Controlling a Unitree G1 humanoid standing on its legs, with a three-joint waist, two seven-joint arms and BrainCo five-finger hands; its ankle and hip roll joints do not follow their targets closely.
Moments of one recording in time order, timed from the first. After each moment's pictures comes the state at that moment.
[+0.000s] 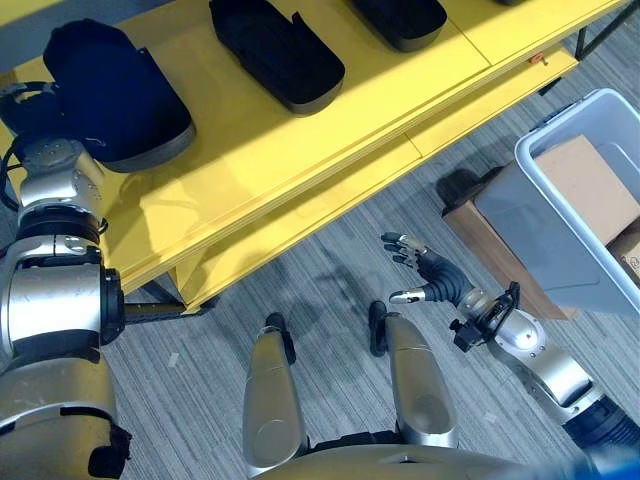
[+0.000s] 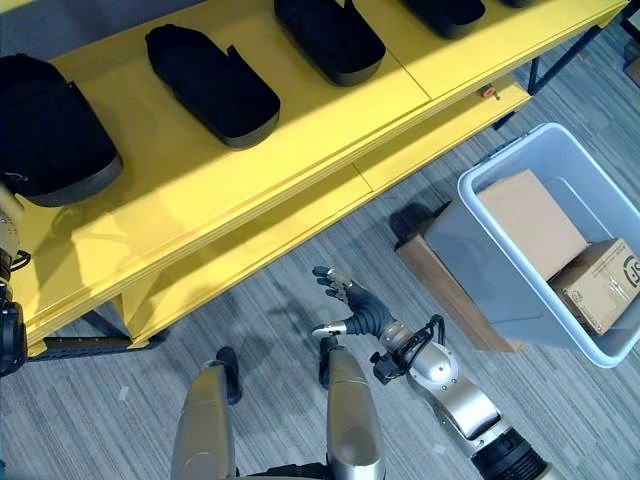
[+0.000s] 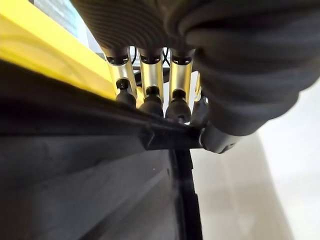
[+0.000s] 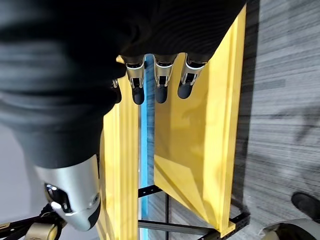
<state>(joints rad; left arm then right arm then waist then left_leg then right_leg) -1.08 0.85 -0.01 1.15 -0.49 -0.01 0.43 -0.06 -0.65 0.44 -0.18 0.41 -0.03 0.15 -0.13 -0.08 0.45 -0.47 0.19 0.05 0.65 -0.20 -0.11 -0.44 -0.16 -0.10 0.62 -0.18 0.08</state>
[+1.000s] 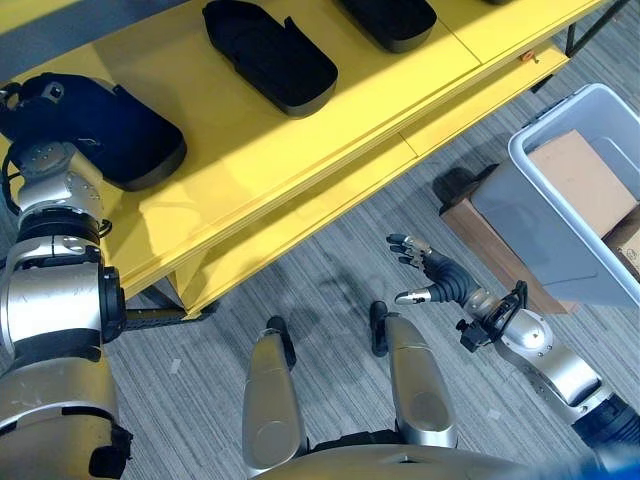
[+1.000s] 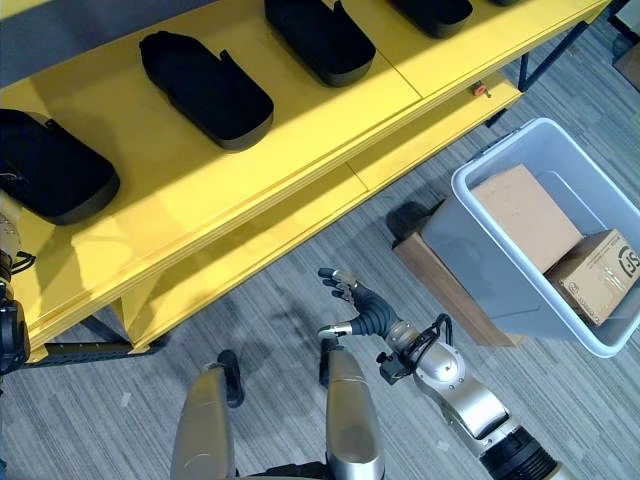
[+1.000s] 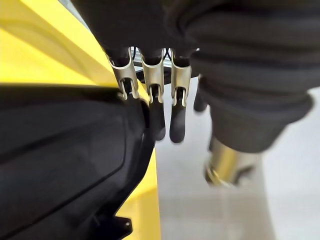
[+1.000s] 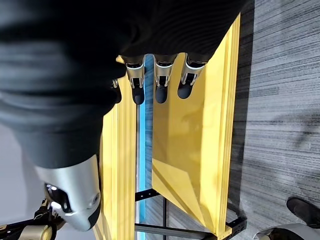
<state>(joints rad) -1.08 0.84 0.04 1.17 -0.57 -0.05 0.42 -0.07 -0.69 0.45 -0.18 0.42 -0.03 0.15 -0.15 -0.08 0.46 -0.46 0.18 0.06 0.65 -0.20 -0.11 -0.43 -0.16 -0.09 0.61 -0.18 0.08</state>
